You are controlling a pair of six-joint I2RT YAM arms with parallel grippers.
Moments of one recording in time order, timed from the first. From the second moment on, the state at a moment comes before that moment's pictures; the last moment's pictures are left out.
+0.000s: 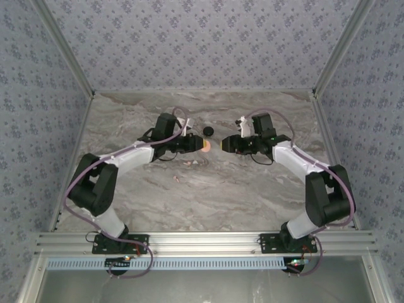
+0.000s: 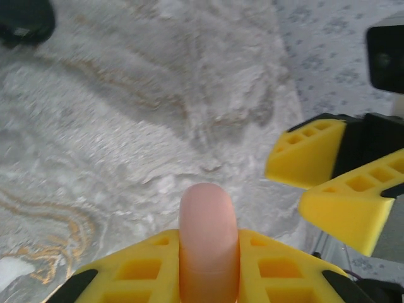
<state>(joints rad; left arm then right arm) -0.52 1.66 1.03 0.02 0.66 -0.63 0.32 1.51 0.97 -0.25 -0.70 0.37</state>
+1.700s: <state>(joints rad) -0.54 1.46 0.98 0.15 0.92 -0.53 0.35 1.48 1.11 -0.30 -1.10 0.13</state>
